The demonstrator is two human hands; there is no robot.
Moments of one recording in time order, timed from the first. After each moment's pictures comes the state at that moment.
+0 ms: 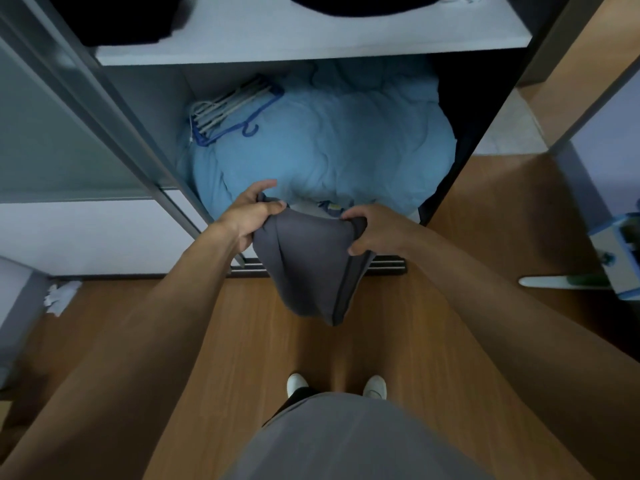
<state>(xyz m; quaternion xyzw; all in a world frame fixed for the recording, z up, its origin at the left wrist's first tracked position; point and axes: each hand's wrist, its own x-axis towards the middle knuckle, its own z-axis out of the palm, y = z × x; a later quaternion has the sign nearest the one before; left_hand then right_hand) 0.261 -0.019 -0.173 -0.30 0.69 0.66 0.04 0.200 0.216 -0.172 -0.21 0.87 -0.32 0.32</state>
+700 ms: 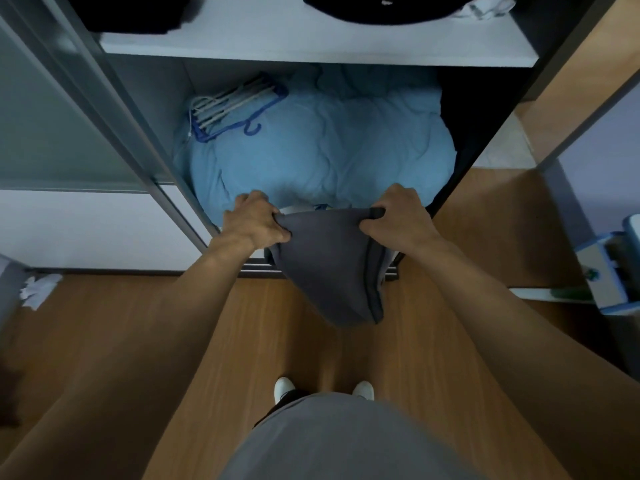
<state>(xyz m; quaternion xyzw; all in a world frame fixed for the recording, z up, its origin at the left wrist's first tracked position) 0.265 -0.030 -0.176 -0.19 0.95 0.20 0.13 0.195 0.214 -0.156 -0.19 0.93 -0.29 0.14</state>
